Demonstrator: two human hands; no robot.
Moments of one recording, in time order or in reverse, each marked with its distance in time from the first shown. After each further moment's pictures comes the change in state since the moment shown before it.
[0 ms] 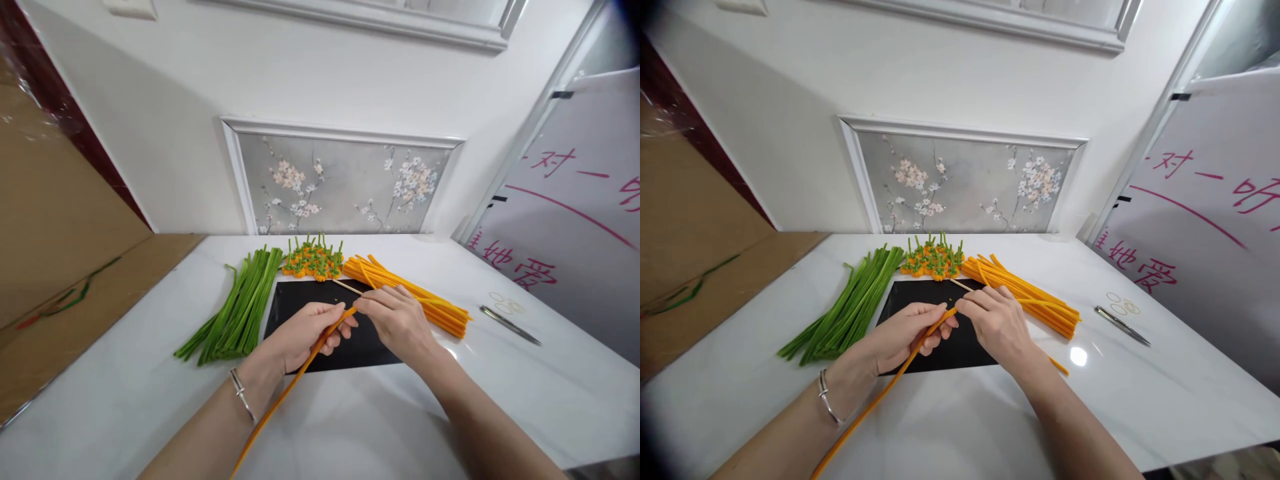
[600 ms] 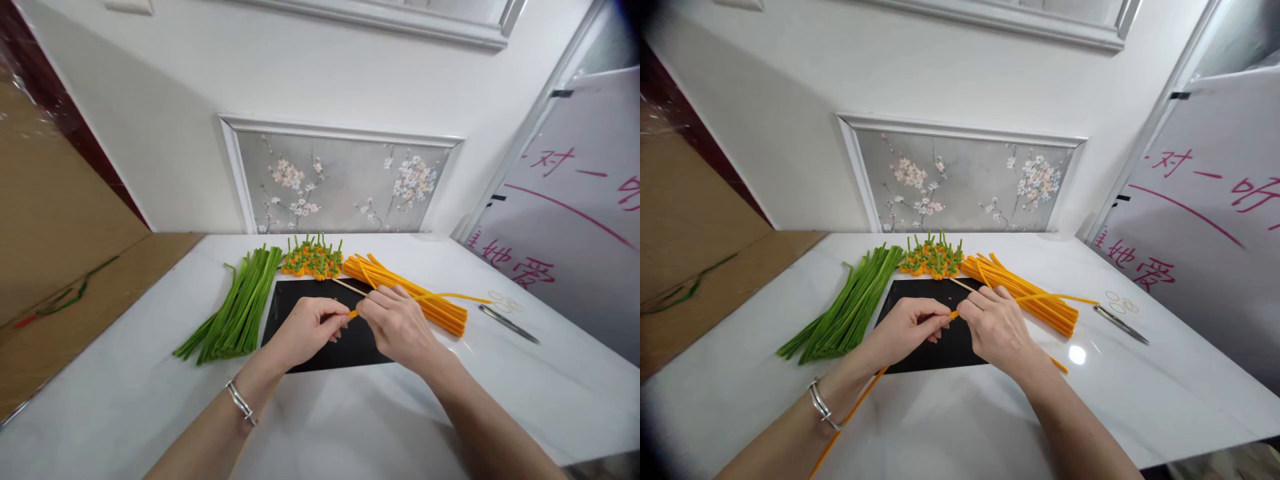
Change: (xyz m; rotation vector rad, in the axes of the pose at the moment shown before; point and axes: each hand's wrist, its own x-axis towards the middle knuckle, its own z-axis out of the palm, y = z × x) left_hand -0.001 0.001 0.000 0.613 0.156 0.399; right_hand 0.003 -0.008 -0.008 -0.049 -0.200 0.035
